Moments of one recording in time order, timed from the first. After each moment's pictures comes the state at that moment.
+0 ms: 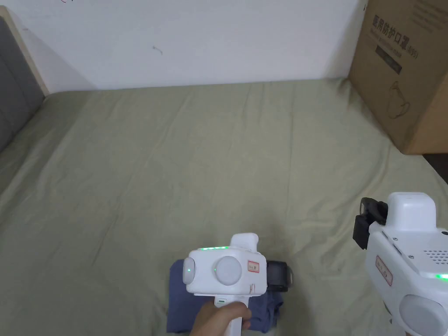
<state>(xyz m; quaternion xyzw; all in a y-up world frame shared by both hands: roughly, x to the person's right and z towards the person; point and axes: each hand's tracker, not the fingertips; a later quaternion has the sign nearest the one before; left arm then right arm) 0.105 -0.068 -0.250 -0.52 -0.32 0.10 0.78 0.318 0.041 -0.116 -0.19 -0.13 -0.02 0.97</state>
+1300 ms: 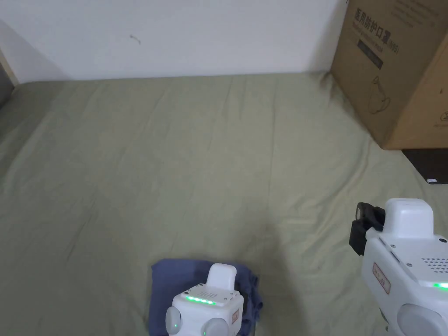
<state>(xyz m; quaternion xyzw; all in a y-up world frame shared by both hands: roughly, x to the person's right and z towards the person) 0.111 -0.158 -0.221 -0.44 -0.28 -0.01 0.85 0.341 0.034 -0.114 -0.21 -0.15 -0.02 0.97</state>
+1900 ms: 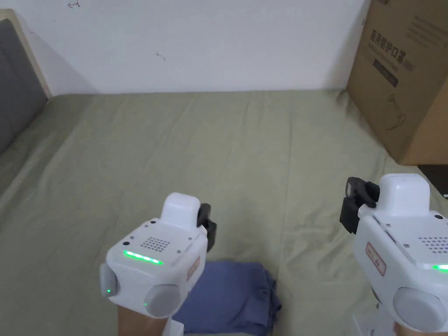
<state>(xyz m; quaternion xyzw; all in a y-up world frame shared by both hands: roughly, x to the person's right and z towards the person) 0.004 0.038 -0.218 -0.19 -0.25 -0.04 0.95 0.290 0.084 -0.116 -0.13 -0.09 -0.01 0.99</state>
